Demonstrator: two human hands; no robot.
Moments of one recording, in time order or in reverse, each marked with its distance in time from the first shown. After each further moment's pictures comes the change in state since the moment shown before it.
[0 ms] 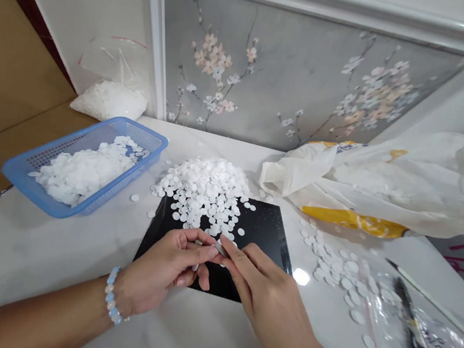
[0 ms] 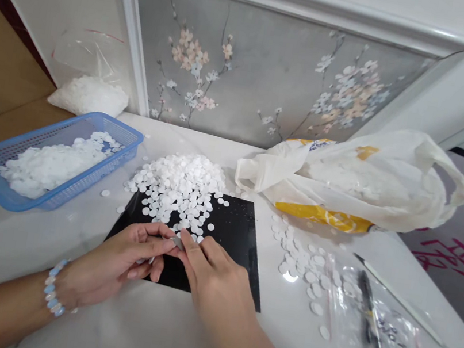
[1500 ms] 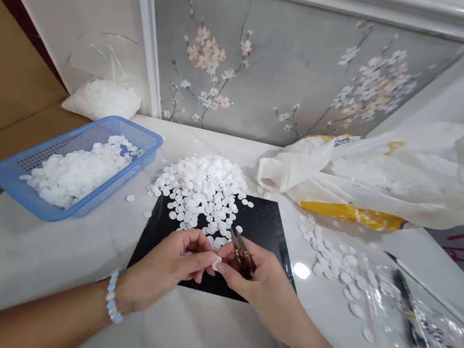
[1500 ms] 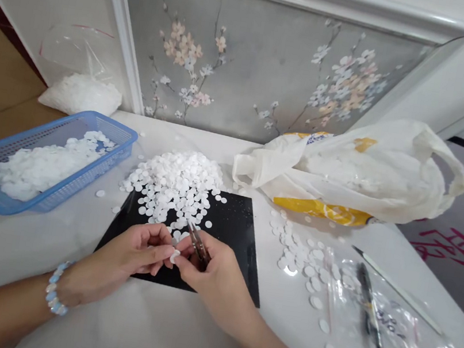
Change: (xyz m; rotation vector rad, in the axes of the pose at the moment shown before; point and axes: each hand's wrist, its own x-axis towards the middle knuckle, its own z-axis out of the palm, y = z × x) left_hand 0.006 -0.003 -0.001 0.187 -0.009 0.011; right_hand 0.012 0.004 0.004 1.028 -0.303 0.609
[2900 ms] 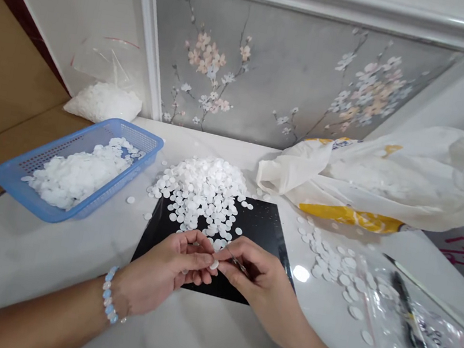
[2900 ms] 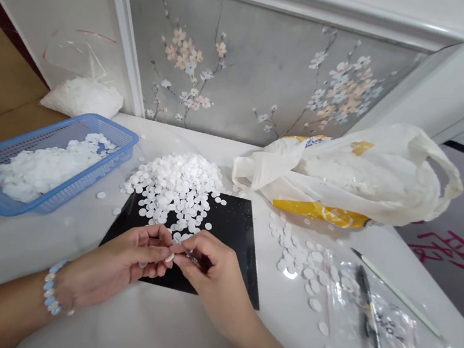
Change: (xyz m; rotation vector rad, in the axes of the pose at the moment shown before) left_hand -0.005 0.005 0.001 -0.303 -0.034 -0.071; right_hand -0.001 0.002 -0.005 -0.110 0.051 -0.204
